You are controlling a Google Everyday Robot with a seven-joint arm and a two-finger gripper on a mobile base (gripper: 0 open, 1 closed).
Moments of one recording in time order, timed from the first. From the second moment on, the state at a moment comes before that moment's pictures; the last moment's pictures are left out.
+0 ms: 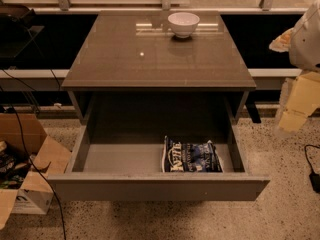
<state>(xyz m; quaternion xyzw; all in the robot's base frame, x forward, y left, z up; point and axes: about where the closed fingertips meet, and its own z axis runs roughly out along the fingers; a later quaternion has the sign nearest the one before) 0.438 -0.217 0.976 -0.60 0.78 -0.03 0.16</state>
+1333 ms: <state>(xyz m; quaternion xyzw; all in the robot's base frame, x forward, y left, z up) 0.469 -0.164 0.926 -0.62 0.76 0.06 0.21</state>
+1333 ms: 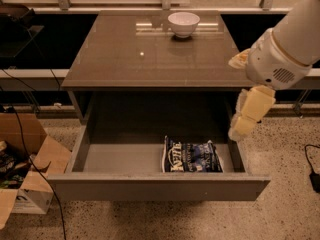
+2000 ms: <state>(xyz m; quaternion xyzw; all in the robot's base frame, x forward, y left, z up) 0.561 -0.141 0.832 -0.62 0.75 0.13 0.20</state>
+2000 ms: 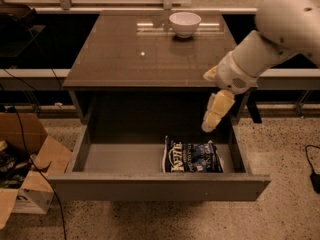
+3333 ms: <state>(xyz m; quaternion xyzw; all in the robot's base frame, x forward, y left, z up) 0.567 -0.134 0.797 -0.61 0.76 0.16 0.18</state>
